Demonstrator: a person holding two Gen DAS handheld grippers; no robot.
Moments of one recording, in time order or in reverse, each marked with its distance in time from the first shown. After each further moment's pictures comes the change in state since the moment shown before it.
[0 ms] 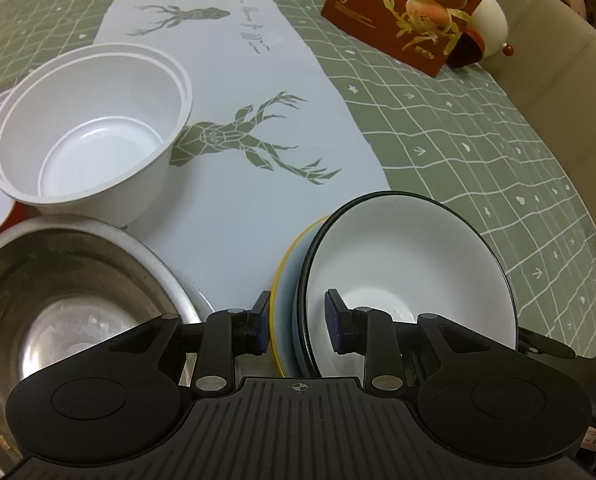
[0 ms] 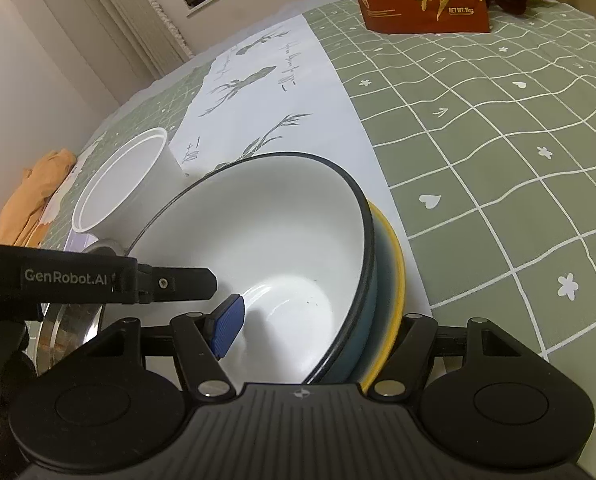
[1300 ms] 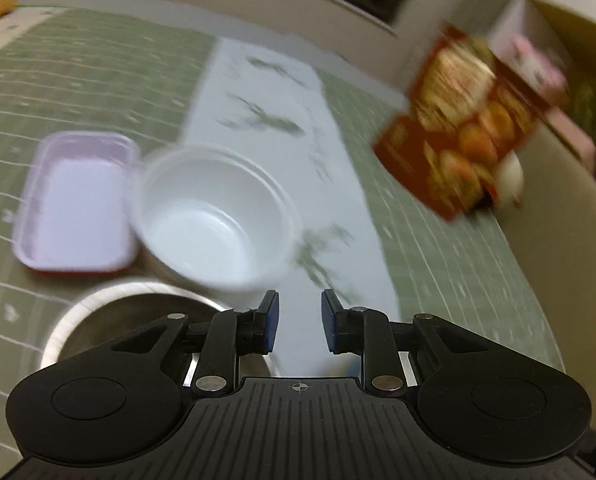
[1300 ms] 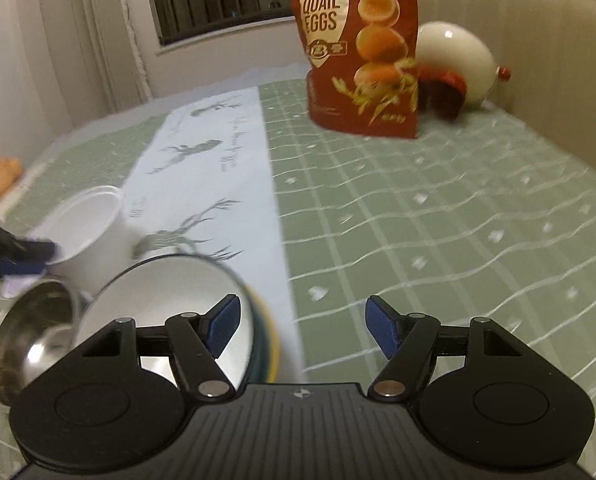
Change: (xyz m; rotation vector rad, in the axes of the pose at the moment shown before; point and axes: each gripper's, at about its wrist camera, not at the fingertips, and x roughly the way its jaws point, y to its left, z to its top) left arm -0.090 0.078 0.008 -0.297 -0.323 -0.017; right arm -0.066 0.005 0.027 -0.171 -0.176 -0.307
